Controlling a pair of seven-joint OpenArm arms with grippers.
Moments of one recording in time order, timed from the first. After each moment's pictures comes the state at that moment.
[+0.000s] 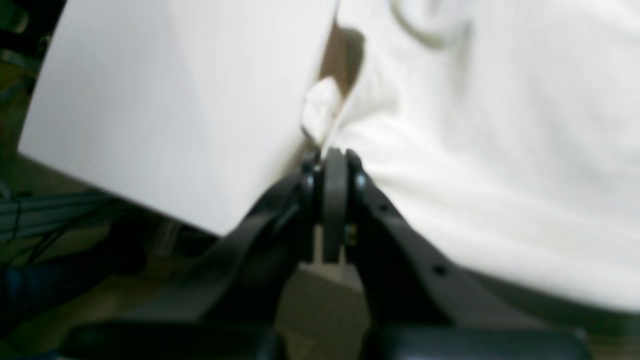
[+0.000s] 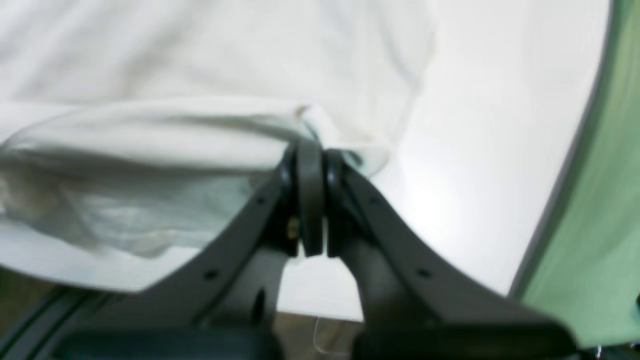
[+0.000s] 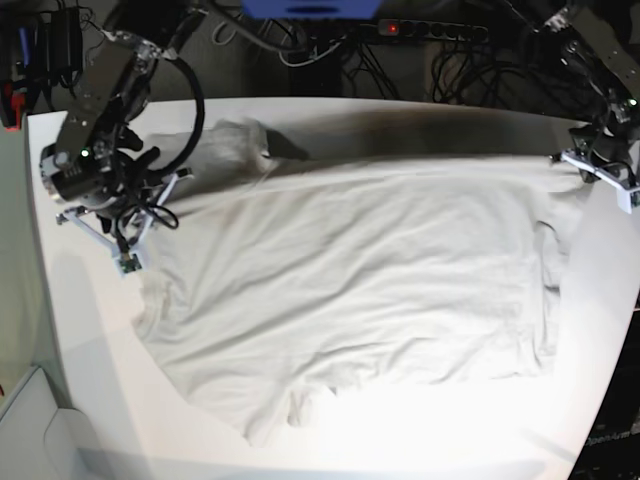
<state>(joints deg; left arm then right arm) 6.1 -4.1 -49.7 101.5 -11.4 -28.9 58.8 -0.3 -5.7 23.3 115.0 -1.2 40.1 -77.6</state>
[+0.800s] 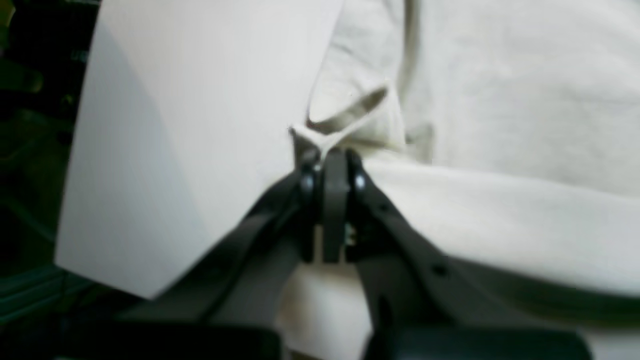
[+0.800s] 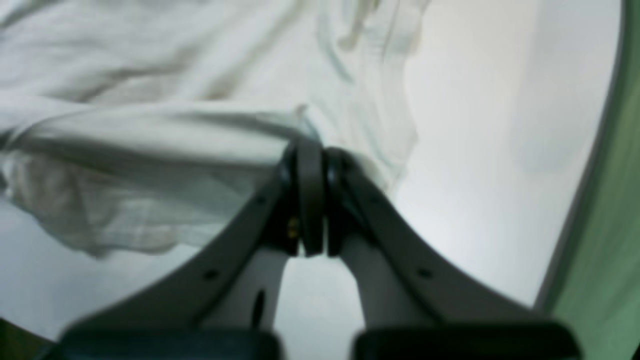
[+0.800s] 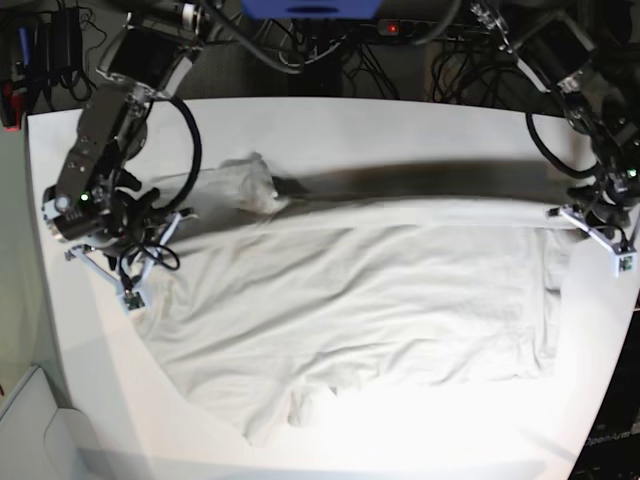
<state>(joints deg) -6.0 -8.5 -41.4 93.7 -1.5 -29.1 59.2 7.6 -4.2 23.3 105.2 -1.3 40.1 -72.6</state>
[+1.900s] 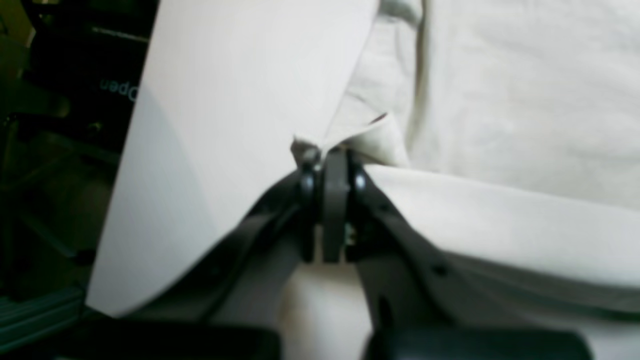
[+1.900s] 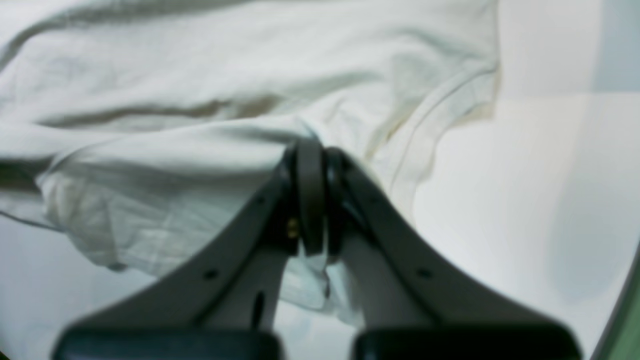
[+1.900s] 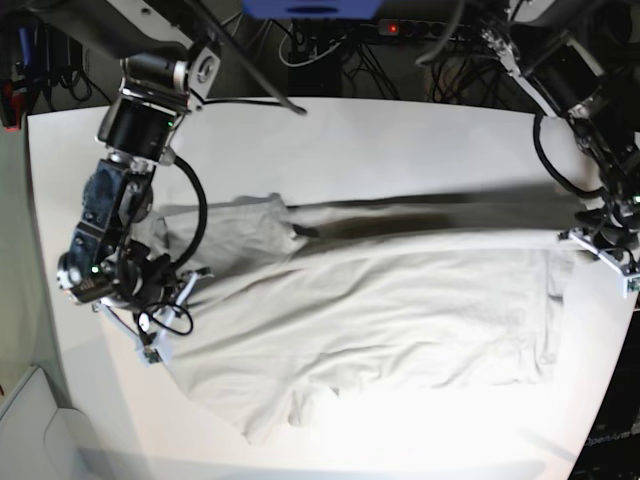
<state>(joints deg) -12.2 -10.5 -41.4 86.7 3.2 -28.9 54.4 20.9 -3.4 23.4 86.2 -1.4 40.1 -66.2</state>
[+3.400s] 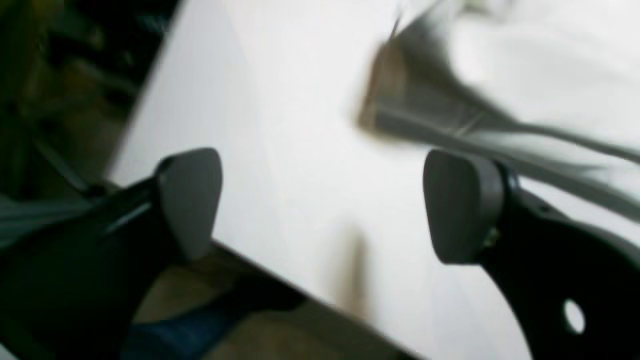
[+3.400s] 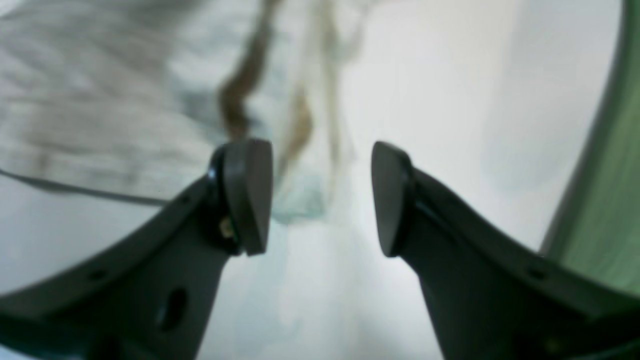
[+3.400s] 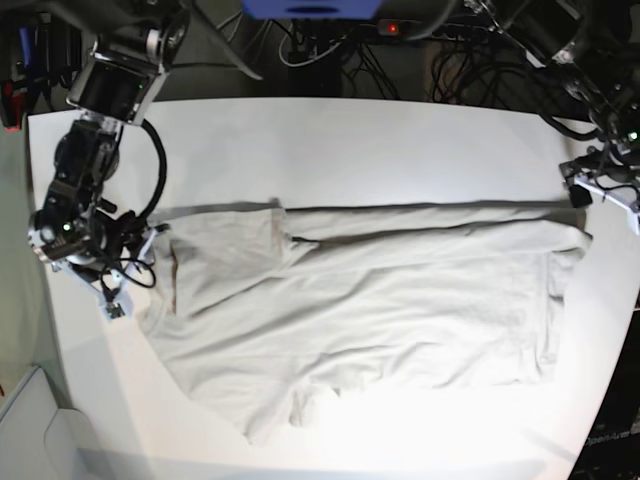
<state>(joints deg) -1.3 -4.7 -50.4 94.4 2.8 -28.3 52.6 12.3 3.4 23.7 90.8 -1.9 40.1 -66.2</state>
